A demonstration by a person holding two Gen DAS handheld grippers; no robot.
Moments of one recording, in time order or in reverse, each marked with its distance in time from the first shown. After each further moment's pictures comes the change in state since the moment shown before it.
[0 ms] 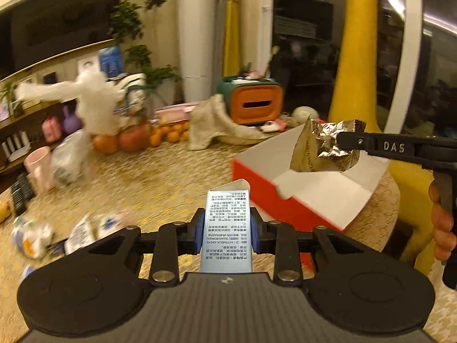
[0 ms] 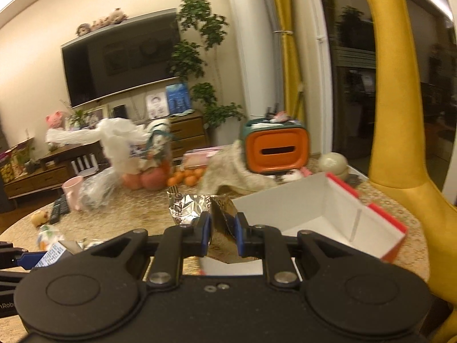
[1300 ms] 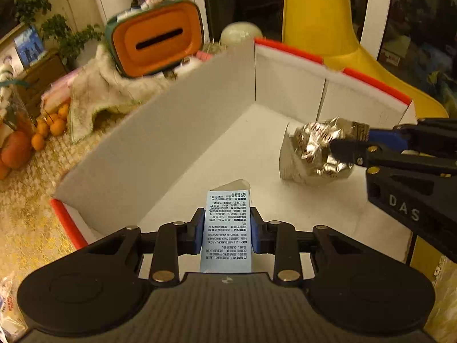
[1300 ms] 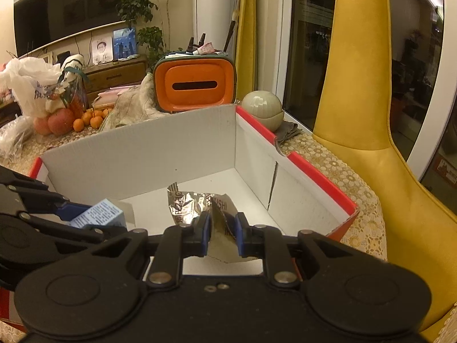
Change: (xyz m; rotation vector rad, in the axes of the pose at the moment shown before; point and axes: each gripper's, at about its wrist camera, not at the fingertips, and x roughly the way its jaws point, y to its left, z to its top) left arm 0.224 -0.121 0.036 0.210 0.328 -0.122; right arm 0.092 -0.114 -0.035 -0.059 0.216 -0.195
